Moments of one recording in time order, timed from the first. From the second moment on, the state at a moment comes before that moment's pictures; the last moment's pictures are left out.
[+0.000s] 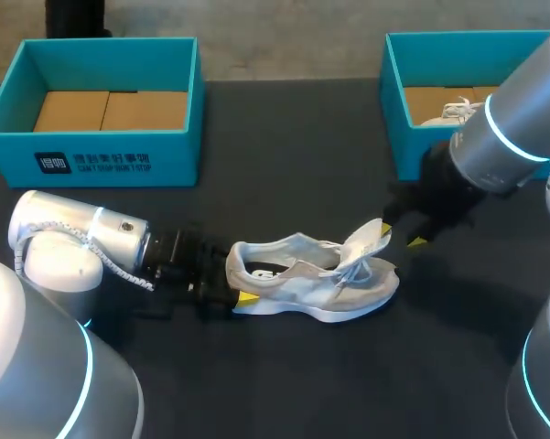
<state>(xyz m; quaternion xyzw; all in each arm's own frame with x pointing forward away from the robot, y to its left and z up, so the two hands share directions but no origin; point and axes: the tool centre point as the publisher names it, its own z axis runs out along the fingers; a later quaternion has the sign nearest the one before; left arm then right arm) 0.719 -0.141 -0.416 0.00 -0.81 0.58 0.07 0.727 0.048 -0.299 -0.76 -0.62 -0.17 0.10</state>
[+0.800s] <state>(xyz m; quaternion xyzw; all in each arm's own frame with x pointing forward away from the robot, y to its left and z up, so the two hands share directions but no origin) 0.719 -0.141 -0.416 0.00 -0.81 0.58 0.07 0.752 0.102 -0.249 -0.50 -0.86 -0.09 -0.02</state>
